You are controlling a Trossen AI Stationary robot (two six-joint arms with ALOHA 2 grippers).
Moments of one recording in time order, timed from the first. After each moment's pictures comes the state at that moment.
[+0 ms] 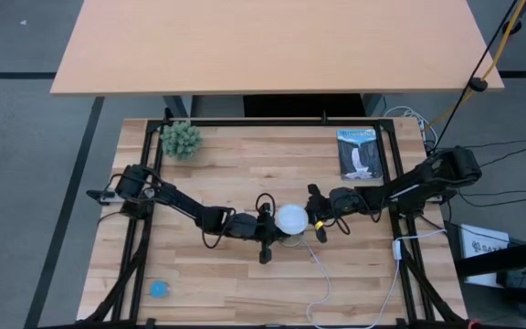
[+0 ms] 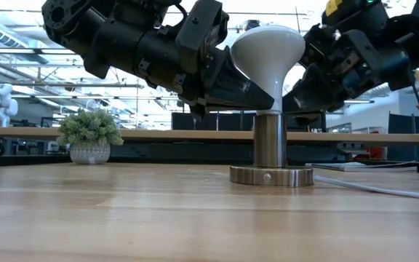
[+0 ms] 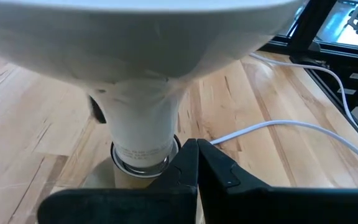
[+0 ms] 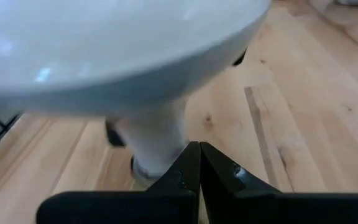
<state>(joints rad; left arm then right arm) -0.25 1.93 0.91 0.69 -0.16 -0.22 0.11 1.48 0.39 0.73 -0.03 0.22</state>
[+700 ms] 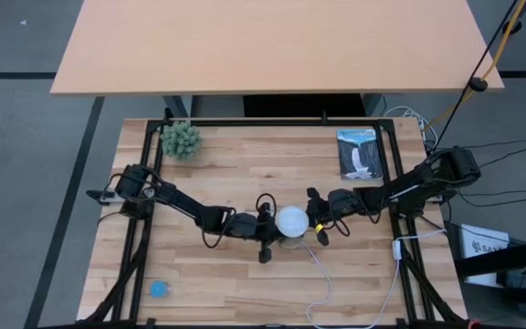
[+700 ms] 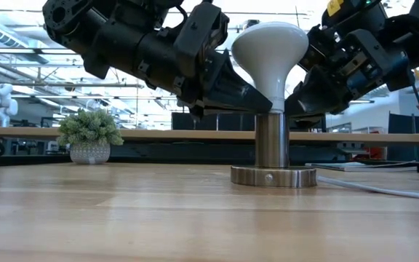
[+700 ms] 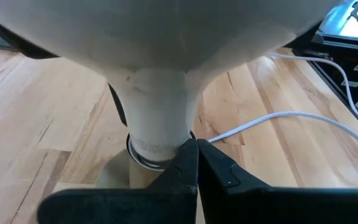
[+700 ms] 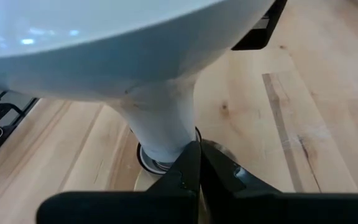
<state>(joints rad) -0.24 1.93 0.91 0.66 -0.16 -0.20 0.13 1.49 0.40 0.69 -0.08 0.23</state>
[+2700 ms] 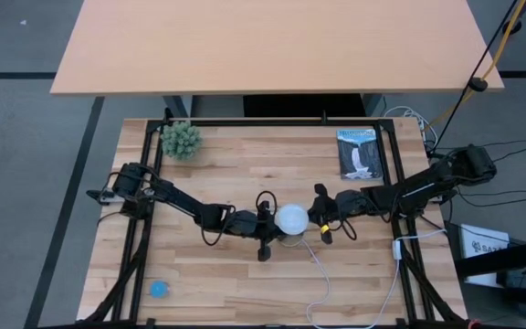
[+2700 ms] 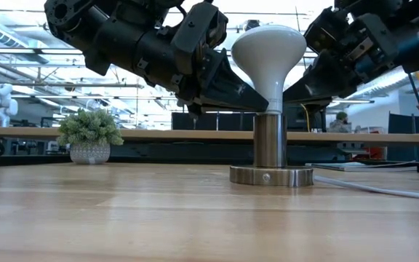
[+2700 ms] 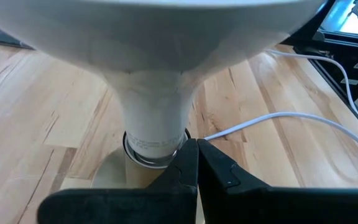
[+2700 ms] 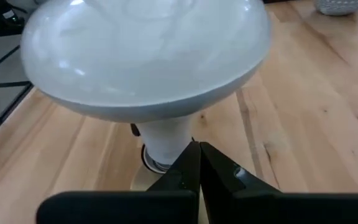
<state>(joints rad) -0.23 1.90 0.91 0.62 -0.13 -0.21 0.18 1.32 0.40 0.53 0.08 0.20</state>
